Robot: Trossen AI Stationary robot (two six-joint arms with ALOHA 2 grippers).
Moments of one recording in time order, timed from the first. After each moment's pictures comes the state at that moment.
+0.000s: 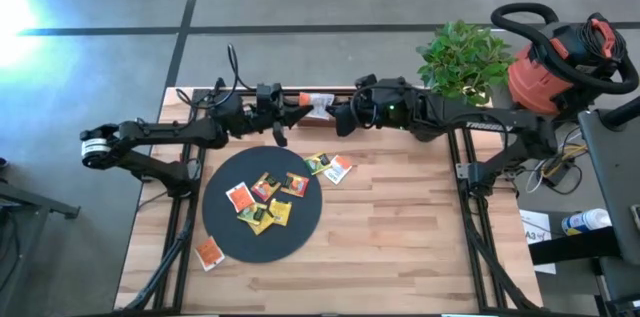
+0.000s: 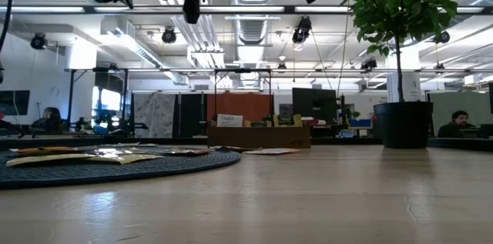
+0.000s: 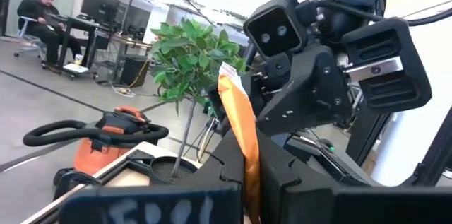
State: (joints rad) left arm 0.31 1.22 0.76 0.71 0.13 -0.36; right arm -0.14 1.48 1.45 -0.35 0.23 0.78
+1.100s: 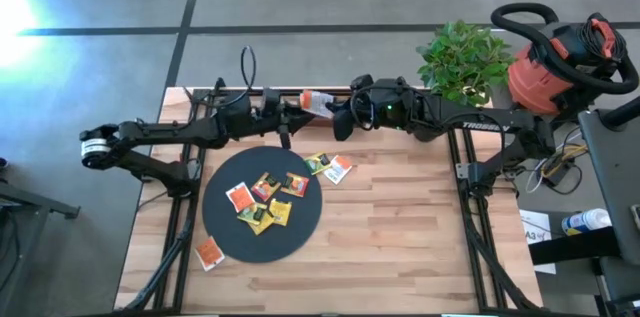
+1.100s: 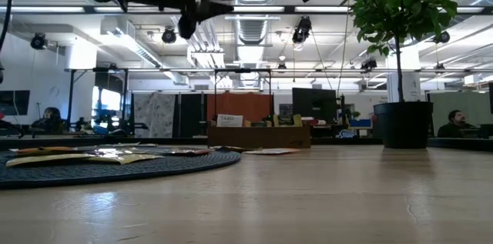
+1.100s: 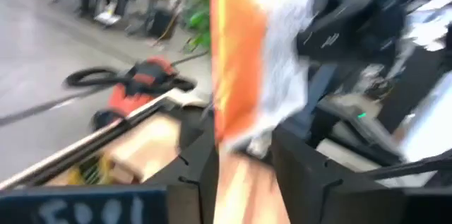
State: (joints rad) left arm 0.31 1.21 0.76 0.49 0.07 -0.37; right arm -0.15 1.49 1.45 -0.31 0.26 0.56
